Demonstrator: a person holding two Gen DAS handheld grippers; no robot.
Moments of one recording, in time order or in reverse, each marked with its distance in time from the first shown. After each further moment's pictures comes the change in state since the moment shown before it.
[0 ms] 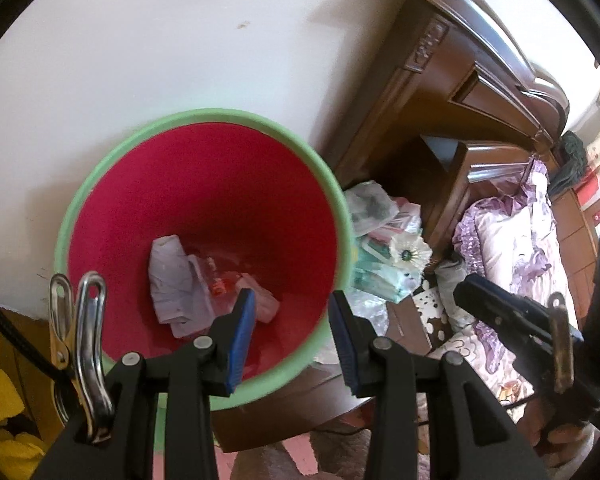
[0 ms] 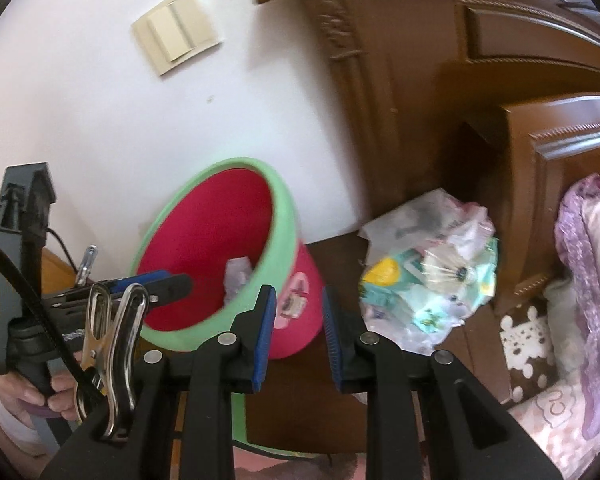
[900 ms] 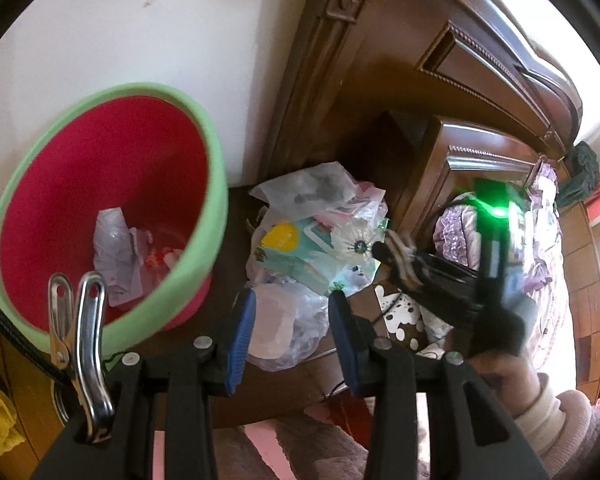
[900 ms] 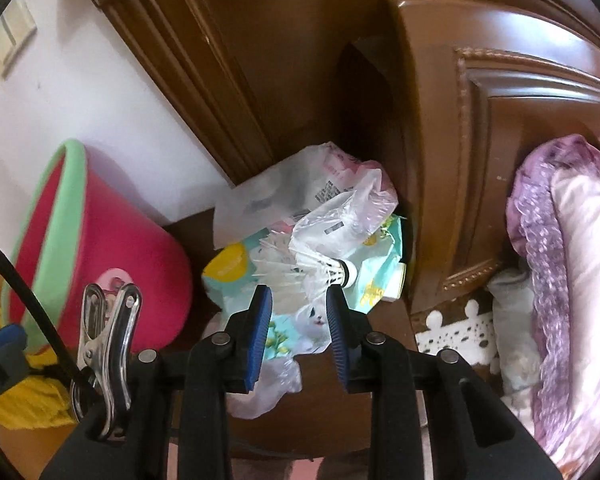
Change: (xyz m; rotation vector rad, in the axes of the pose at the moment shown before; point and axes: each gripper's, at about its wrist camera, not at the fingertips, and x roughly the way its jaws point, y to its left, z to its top) left arm 0.037 -0.103 -0.014 -0.069 0.038 0.034; right arm 0.081 -0.147 0.014 0.022 0.186 -0.176
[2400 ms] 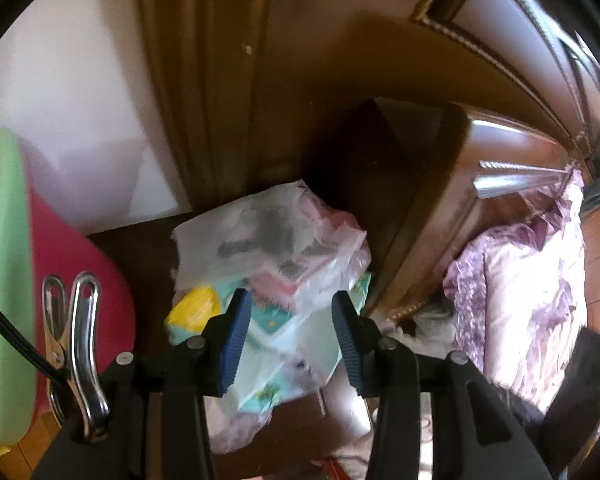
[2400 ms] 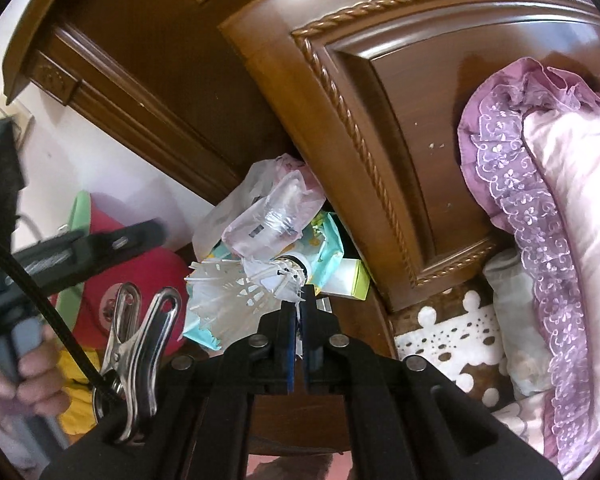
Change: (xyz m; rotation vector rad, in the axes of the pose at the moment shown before) left arm 0.138 -0.085 0.072 -0.003 0.026 0.065; right arm -0.011 -0.105 -0.018 0.134 -0.064 0.233
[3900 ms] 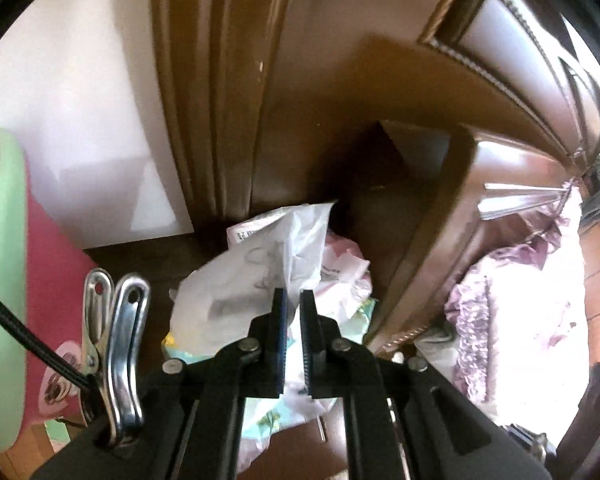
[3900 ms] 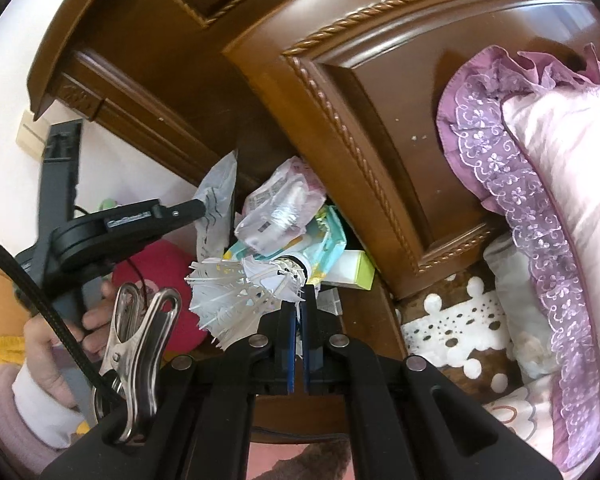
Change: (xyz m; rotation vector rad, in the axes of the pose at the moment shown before) left arm -0.018 0.014 -0.008 -0.020 -0.111 -0.022; right arm -0.026 -0.013 0.000 0.042 -0.032 0.073
